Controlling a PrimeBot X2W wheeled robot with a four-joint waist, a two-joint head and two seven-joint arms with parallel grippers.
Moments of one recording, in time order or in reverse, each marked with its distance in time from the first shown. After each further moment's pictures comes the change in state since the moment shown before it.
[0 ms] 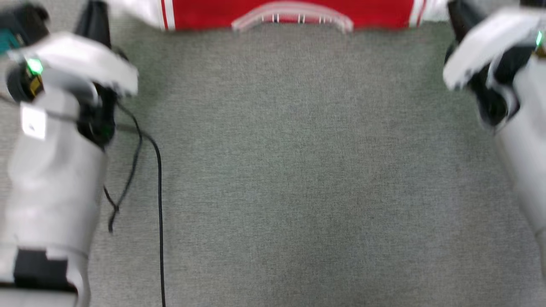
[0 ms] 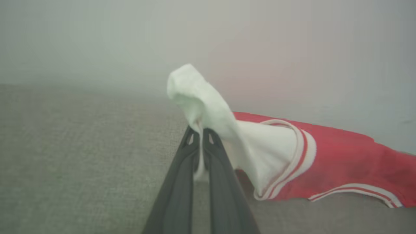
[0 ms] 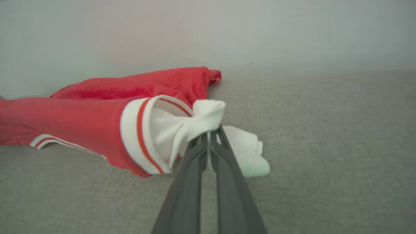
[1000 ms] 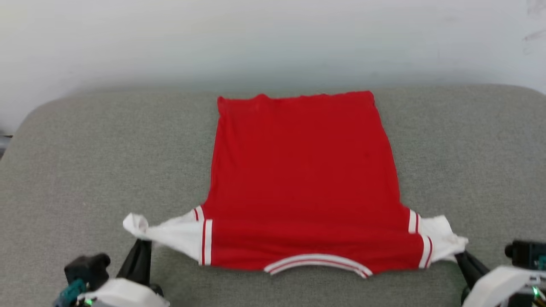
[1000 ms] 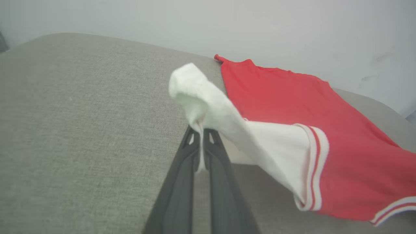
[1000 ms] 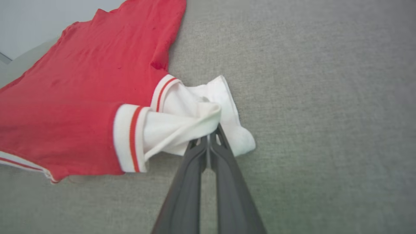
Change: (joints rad) left arm 0.985 -0.030 0.095 -0.583 0.117 0.100 0.030; right arm 1.019 -0.086 -0.244 -0.515 -0.049 0.001 0.092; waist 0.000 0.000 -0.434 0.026
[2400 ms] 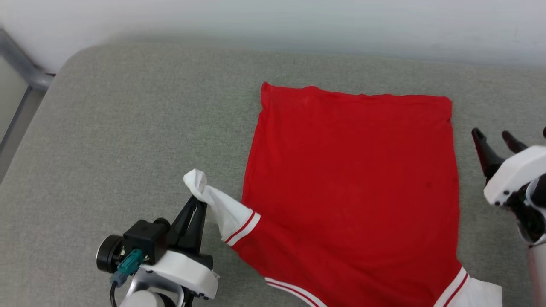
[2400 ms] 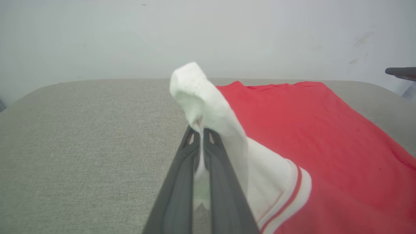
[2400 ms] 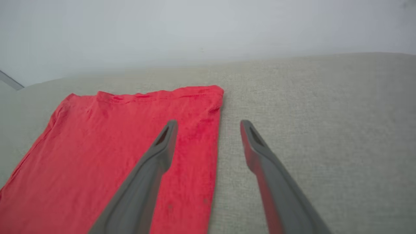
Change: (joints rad) left arm -0.056 -0.008 -0.185 -0.251 0.192 0.068 0.045; right arm -0.328 0.099 -0.263 -0.081 -0.231 -0.001 0.252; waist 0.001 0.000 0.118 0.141
